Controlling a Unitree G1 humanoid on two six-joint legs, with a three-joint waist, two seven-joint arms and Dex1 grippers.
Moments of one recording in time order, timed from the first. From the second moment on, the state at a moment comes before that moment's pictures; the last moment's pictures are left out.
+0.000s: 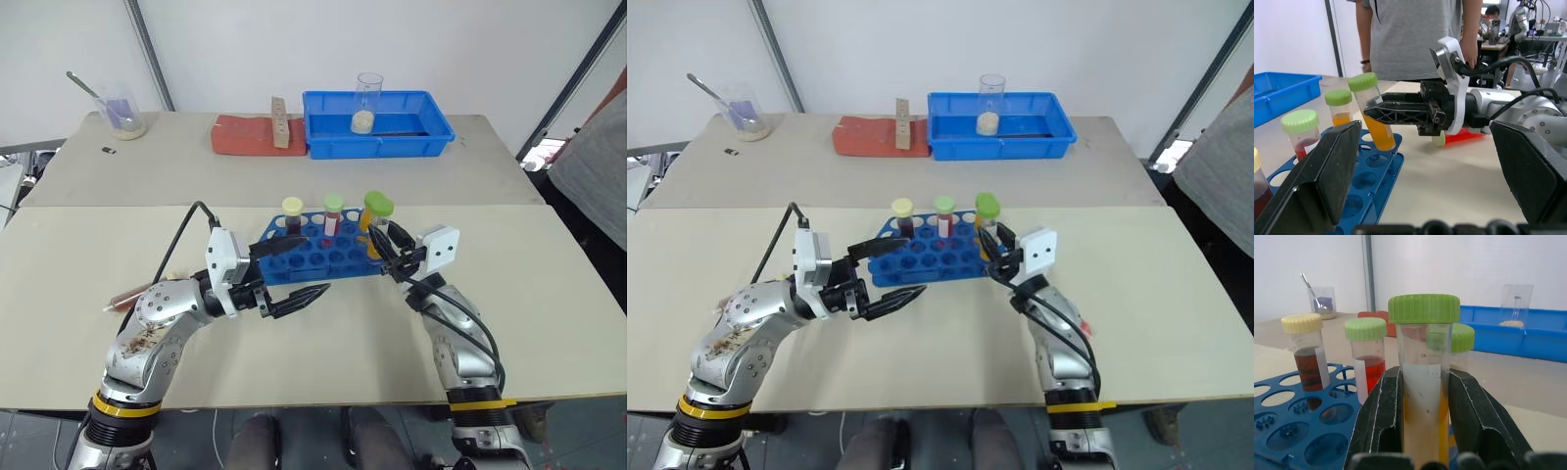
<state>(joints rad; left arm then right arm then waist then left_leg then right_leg) -0.24 0.49 -0.02 -0.40 -0.55 0.33 -0.89 -0.29 -0.14 -0.04 0.03 0.20 -0.06 0.43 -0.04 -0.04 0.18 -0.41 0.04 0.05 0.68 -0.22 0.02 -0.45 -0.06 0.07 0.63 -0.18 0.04</state>
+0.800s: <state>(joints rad) -0.14 0.63 -0.08 -0.43 -0.47 0.24 -1.04 -0.26 -0.97 -0.04 -0.51 0.42 1.08 0.67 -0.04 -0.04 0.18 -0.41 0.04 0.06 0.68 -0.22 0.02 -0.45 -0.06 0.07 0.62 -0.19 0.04</state>
